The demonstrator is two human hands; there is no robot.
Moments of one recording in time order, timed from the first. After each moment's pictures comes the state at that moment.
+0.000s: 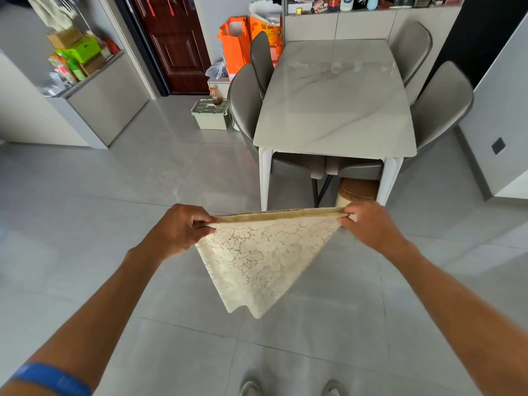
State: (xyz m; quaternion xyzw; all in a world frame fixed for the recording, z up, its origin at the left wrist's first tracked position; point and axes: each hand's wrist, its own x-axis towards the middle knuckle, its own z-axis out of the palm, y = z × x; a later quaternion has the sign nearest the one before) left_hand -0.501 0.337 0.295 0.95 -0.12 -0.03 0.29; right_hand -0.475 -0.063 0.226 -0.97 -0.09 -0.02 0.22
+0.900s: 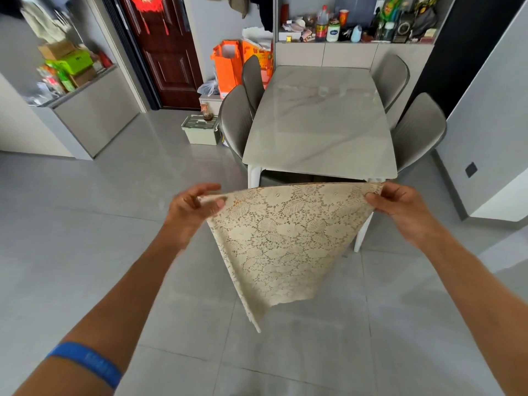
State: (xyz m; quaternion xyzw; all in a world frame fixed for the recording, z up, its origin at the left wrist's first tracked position) left_hand -0.456 0.290 0.298 0.76 -0.03 0.02 0.65; right_hand -0.445 -0.138 0.285 -0.75 0.00 -0.01 0.66
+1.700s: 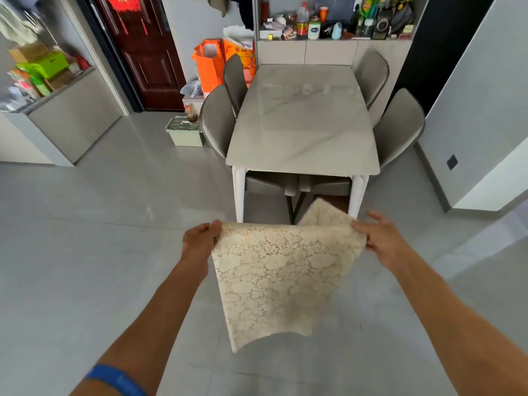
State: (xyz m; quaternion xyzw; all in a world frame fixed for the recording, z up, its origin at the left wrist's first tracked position) left_hand -0.454 0.224 0.232 0.71 0.29 -0.03 0.64; right_hand -0.462 -0.147 0.230 -0.67 0.29 0.02 0.69
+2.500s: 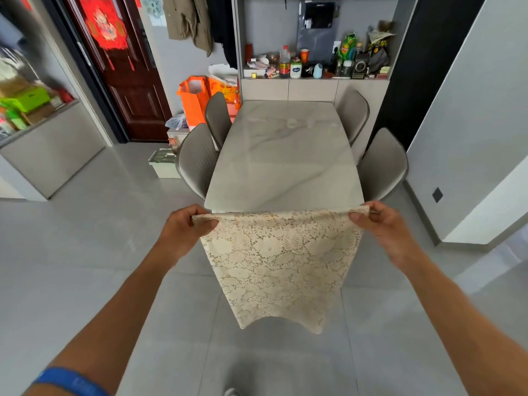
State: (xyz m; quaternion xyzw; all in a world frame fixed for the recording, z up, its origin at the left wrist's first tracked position) left_hand -0.294 0.187 0.310 0.84 -0.01 0.00 0.54; right_hand -0.335 -0.225 0.299 -0.75 0.07 -0.06 0.66
